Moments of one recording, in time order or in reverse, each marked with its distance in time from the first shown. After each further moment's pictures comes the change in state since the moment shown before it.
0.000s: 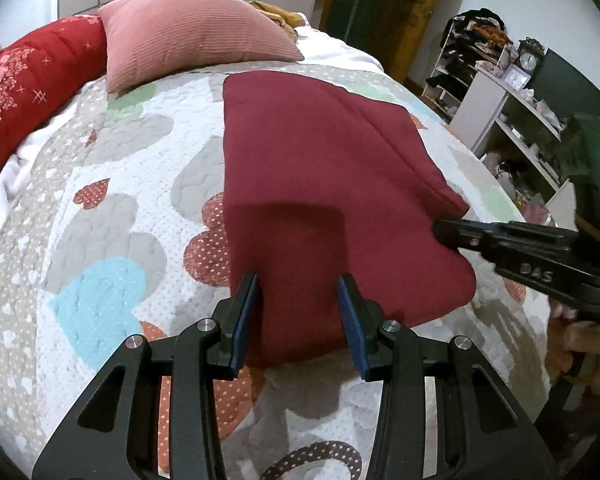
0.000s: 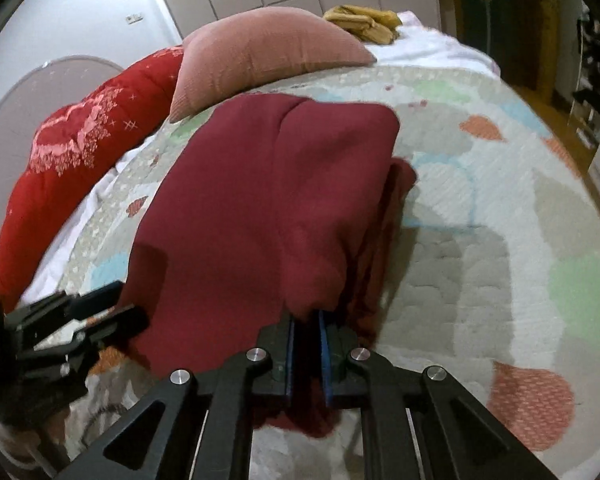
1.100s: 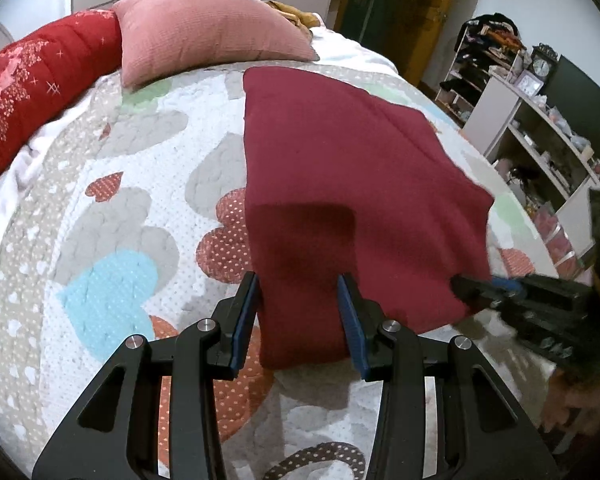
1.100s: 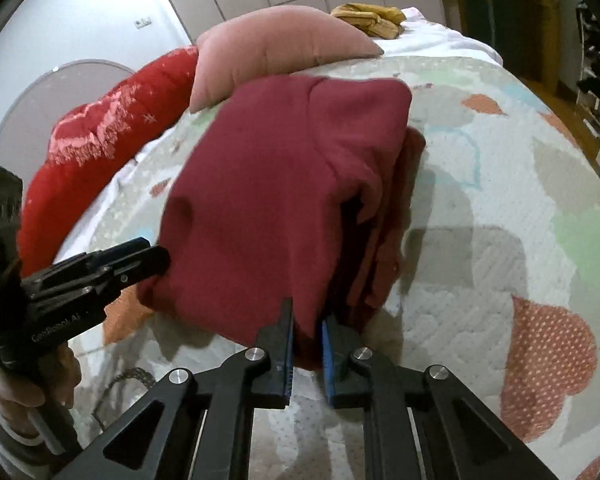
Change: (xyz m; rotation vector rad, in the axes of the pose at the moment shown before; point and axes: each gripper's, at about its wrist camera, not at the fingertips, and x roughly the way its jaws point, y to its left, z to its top) left arm -0.001 0.002 -0.002 -0.021 -0.003 0.047; right arm -0.012 0.013 -0.033 0.033 -0.005 0.064
